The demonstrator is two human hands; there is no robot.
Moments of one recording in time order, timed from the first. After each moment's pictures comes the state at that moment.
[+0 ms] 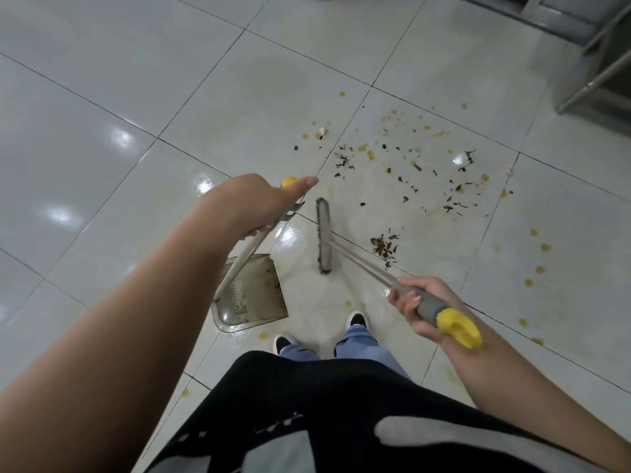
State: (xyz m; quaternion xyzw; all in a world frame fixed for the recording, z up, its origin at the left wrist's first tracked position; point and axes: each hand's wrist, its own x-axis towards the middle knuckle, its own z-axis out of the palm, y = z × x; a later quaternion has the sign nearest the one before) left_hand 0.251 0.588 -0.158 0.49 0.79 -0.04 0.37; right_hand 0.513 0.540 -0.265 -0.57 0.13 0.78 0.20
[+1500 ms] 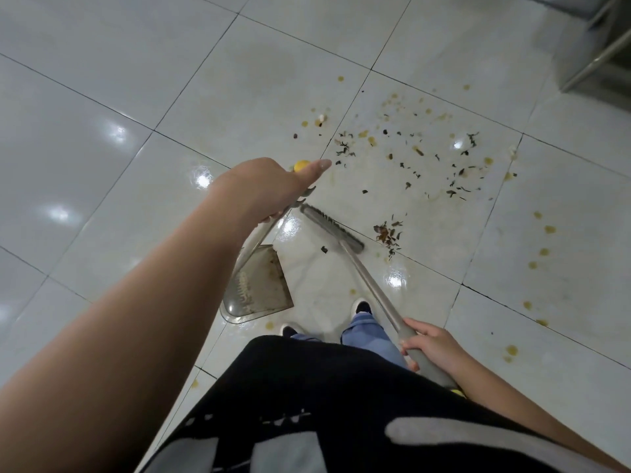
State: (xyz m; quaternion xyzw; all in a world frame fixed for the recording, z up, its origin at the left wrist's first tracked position) left_hand 0.255 0.588 -0.161 0.51 0.78 -0.05 0.36; right_hand 0.531 0.450 -0.309 -0.71 -0.22 0.67 0.03
